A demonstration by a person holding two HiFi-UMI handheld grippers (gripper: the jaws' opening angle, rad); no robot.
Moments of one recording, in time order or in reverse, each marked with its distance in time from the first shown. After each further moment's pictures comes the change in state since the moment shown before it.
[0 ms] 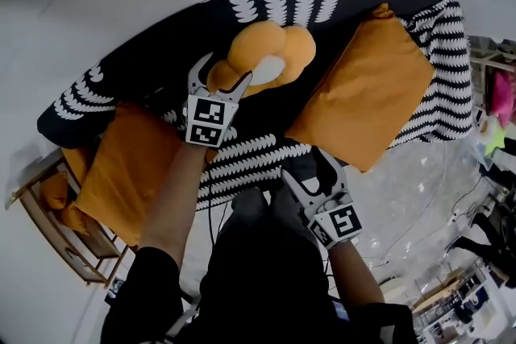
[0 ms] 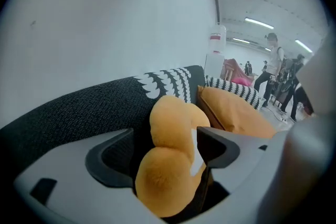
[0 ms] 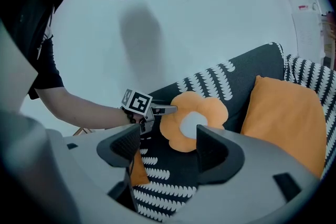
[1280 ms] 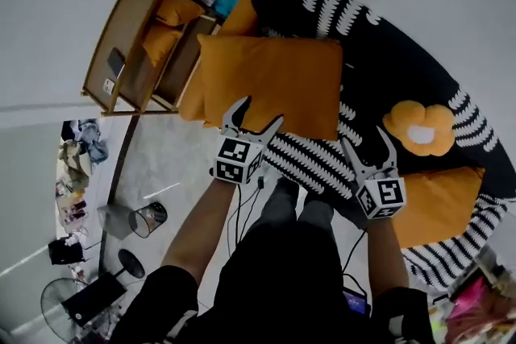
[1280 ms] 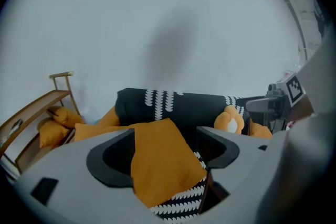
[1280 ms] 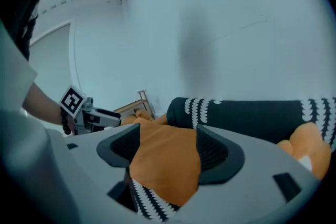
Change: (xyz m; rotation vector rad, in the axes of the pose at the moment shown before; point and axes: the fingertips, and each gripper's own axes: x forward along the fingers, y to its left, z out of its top) left arm -0.459 0.022 -0.198 -0.622 -0.093 0.752; right arm 0.097 0.241 -0.029 -0.483 0.144 0.637
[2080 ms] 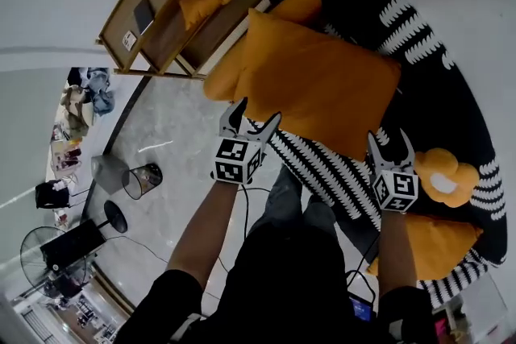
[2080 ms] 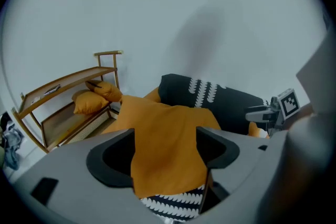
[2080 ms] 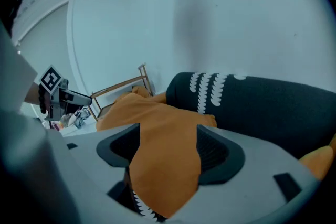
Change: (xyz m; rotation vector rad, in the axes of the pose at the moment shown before) left arm -0.027 0.118 -0.083 -0.243 0.046 0.278; right arm 0.127 -0.024 -0.067 -0.128 0.197 0.028
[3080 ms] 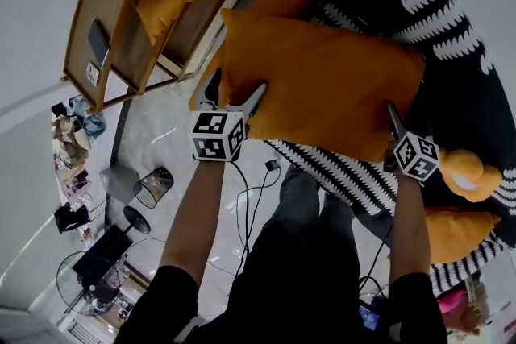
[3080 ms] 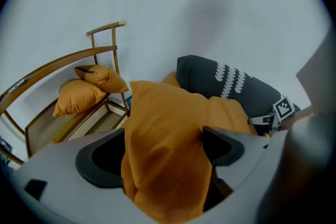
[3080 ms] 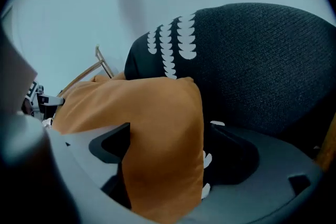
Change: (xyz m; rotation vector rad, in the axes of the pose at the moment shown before) left arm 0.129 0.063 0.026 0.036 0.115 -0.010; right arm 0.103 -0.119 -0.067 0.314 0.159 -0.202
